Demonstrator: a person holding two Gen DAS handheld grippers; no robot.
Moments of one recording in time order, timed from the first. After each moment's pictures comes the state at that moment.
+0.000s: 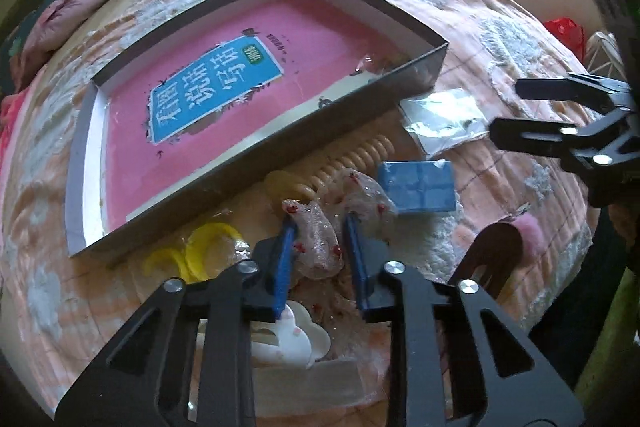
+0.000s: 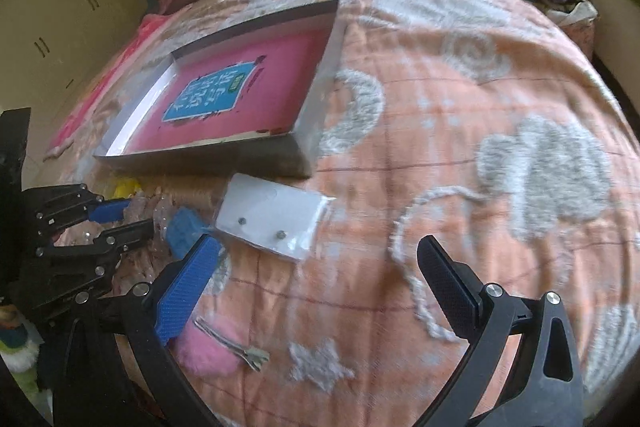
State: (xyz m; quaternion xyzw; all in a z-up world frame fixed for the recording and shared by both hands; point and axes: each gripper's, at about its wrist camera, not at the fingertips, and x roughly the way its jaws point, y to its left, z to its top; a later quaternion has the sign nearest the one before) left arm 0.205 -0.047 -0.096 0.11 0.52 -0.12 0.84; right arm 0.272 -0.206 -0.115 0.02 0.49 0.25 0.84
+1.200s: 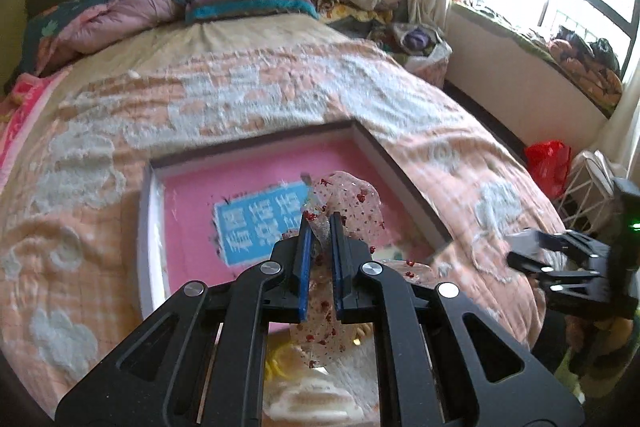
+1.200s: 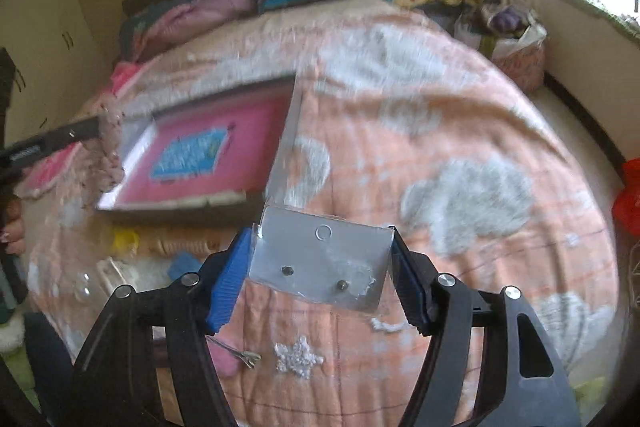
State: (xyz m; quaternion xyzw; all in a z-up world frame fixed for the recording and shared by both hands) left arm 0.243 0.015 0.010 -0.01 0.38 -0.10 0.92; right arm 0.248 -0.235 -0.054 0.03 0.40 0.16 0.90
